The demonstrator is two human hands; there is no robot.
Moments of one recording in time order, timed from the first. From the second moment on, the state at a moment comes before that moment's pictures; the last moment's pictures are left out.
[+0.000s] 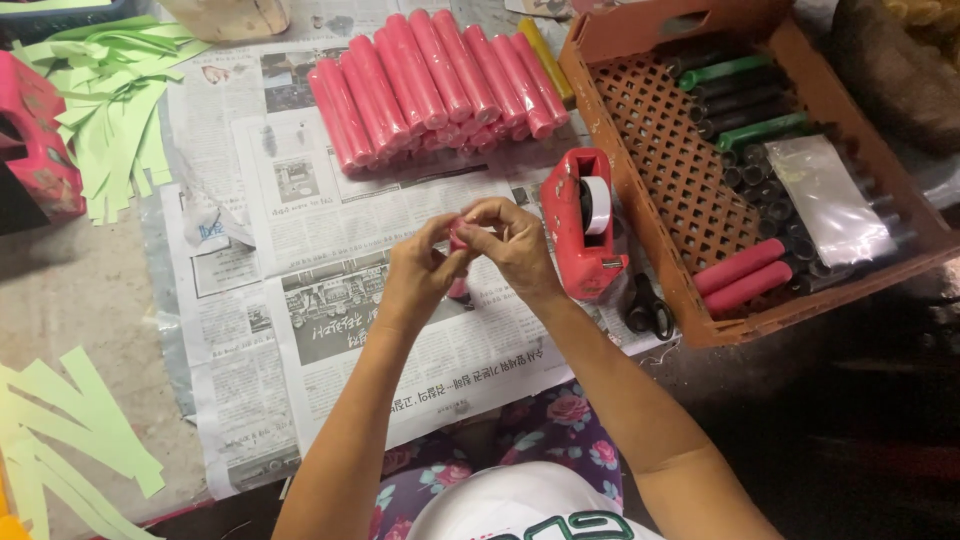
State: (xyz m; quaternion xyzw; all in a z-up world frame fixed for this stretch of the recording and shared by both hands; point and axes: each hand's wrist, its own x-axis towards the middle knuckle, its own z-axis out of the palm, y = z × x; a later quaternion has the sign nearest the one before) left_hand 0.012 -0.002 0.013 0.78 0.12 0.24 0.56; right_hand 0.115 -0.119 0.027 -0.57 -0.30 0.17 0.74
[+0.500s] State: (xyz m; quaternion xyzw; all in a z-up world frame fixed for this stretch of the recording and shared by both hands) left_hand -0.016 -0.018 0.032 0.88 0.09 0.21 0.42; right_hand 0.146 -0.109 -0.016 -0.57 -0.21 0.43 0.66
